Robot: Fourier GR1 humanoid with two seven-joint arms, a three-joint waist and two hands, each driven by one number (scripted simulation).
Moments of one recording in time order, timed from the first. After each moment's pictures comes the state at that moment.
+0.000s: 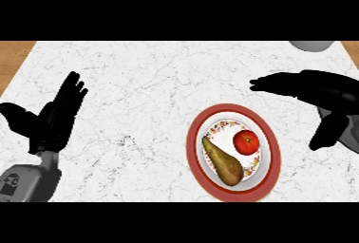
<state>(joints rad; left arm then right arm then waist) -0.20 0.37 -0.11 -1.52 0.32 0.24 0.16 -0.61 -0.79 0.39 -1.44 0.40 0.58 -0.33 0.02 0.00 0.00</state>
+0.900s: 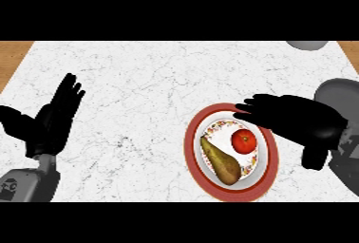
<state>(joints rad) -0.18 0.33 -0.06 -1.56 0.27 0.22 0.19 -0.51 -0.73 0.46 -1.73 0.73 0.70 -0.16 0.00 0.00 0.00</state>
